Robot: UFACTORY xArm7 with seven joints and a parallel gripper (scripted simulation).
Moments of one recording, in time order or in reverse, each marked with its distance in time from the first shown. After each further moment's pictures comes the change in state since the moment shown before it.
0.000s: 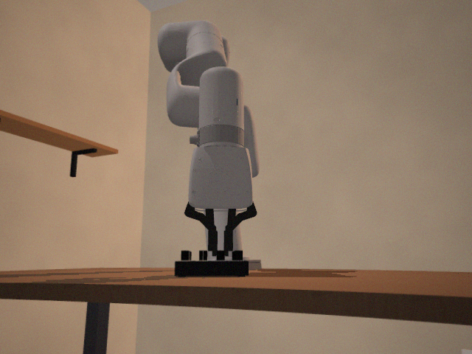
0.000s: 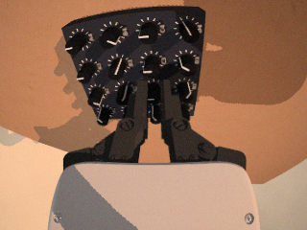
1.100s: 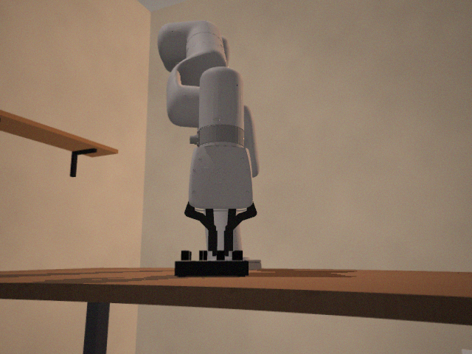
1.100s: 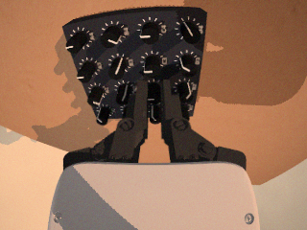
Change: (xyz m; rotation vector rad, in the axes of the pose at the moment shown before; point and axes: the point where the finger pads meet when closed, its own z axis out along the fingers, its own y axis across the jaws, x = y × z) arm 0.000 0.000 0.000 0.000 0.000 -0.017
